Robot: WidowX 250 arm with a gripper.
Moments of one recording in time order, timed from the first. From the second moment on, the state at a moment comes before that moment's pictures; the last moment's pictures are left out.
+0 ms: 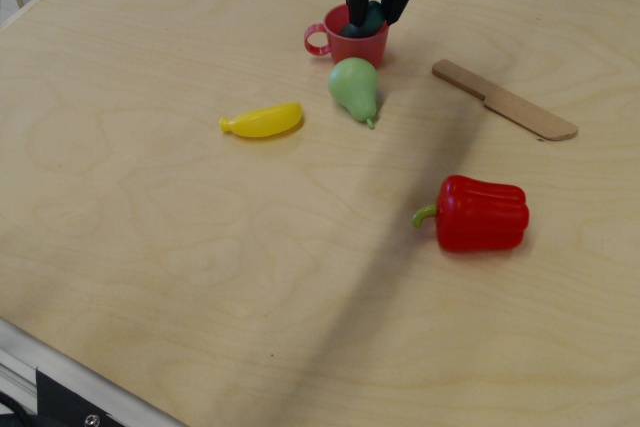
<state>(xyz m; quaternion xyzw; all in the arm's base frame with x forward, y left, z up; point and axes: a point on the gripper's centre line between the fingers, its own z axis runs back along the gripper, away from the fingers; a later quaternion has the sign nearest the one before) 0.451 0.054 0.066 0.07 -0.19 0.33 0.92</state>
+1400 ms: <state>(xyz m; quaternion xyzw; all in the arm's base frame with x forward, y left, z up) 0.362 -0.016 0.116 0.05 -0.22 0.31 0.92</state>
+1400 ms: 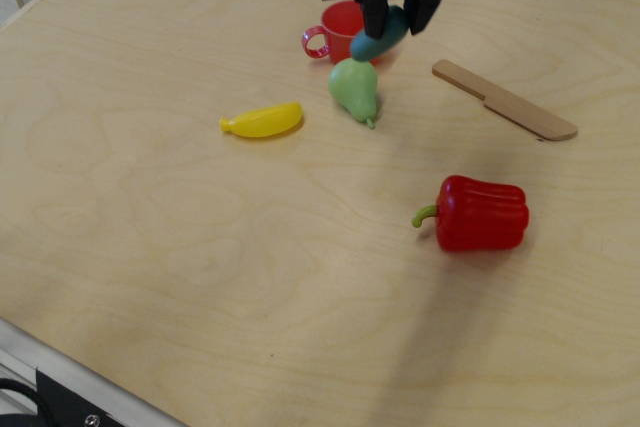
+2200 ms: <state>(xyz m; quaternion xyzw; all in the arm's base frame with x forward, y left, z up) 0.261 -0.038 0.072 0.07 -0.17 0.30 0.94</state>
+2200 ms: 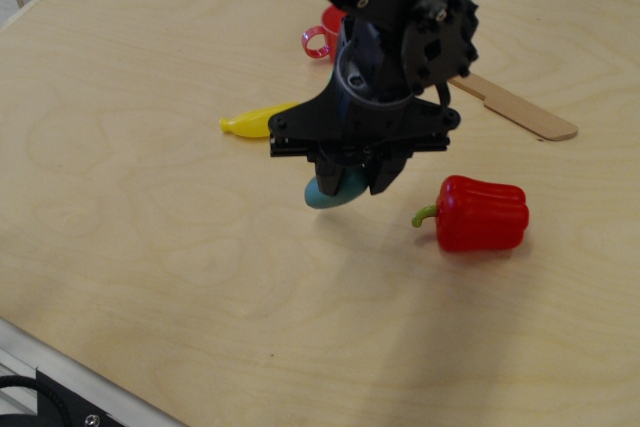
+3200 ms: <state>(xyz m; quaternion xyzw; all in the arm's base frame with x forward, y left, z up) 0.220 -0.096 0.034 0.02 -0.13 0.25 0.96</state>
